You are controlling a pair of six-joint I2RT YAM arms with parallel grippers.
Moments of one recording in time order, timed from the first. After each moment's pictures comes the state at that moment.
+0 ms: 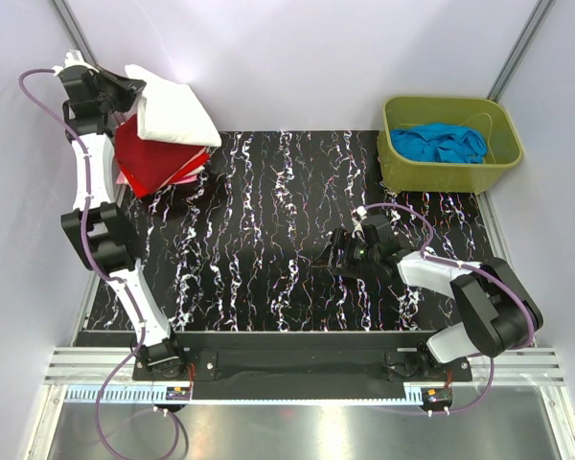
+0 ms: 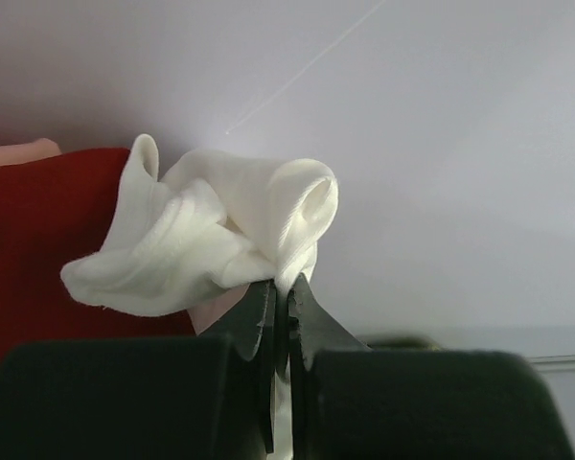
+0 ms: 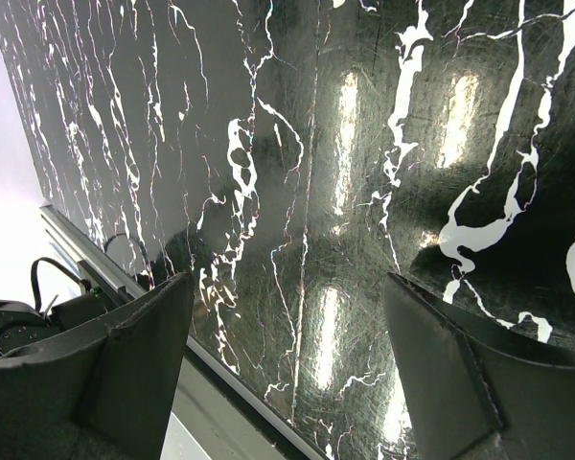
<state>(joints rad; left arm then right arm) 0.30 2.08 2.13 -0.20 0.40 -0.87 0.48 1.46 0.58 0.13 -0.41 0.78</state>
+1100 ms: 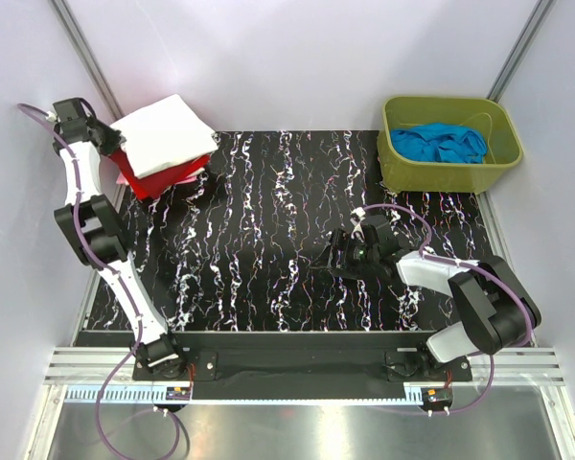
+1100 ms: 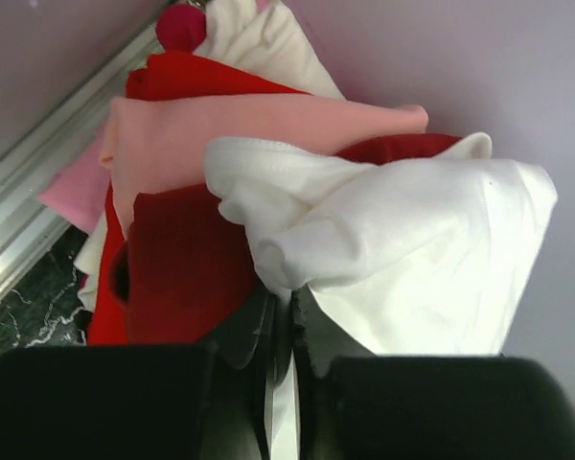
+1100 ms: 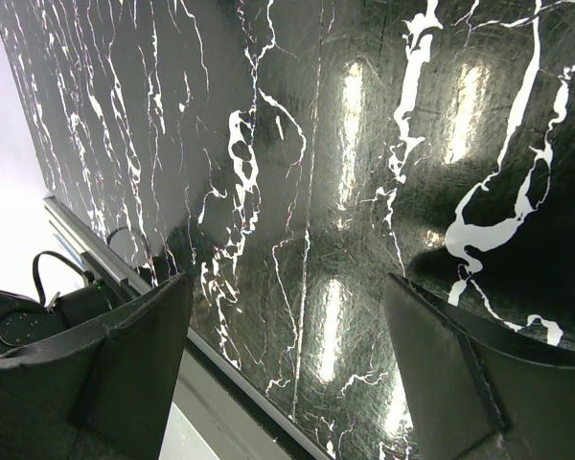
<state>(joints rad) 0.43 2.24 2.18 -0.57 0.21 -0.67 0.48 1.47 0.58 0.14 -0.44 0.78</state>
